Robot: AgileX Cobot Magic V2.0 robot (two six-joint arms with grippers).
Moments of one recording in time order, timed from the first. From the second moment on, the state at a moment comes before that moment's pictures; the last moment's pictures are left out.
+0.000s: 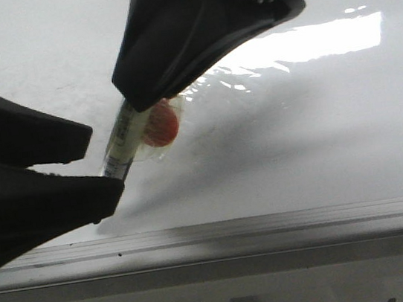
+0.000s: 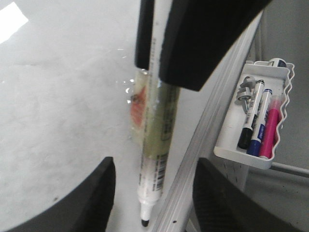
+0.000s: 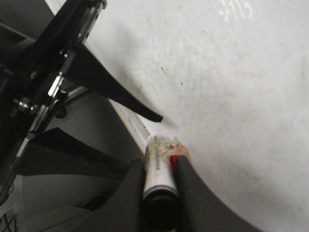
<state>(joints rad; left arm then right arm) -0.88 1.04 -0.33 0.29 -0.30 0.07 0.91 1.19 -0.88 0.08 0.43 -0.03</state>
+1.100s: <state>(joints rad) -0.83 0.57 -0.33 0.03 -0.14 0.06 0.70 1.15 -1.07 0.04 0.66 0.14</state>
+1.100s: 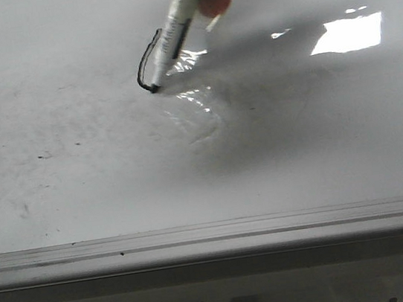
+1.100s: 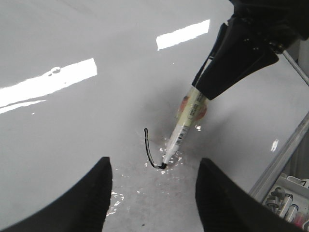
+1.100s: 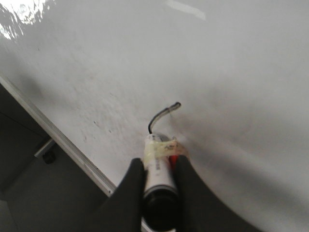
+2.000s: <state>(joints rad) -0.83 0.57 -0.33 0.03 -0.14 0.06 0.81 1.12 -1.07 -0.25 0.60 0.34</state>
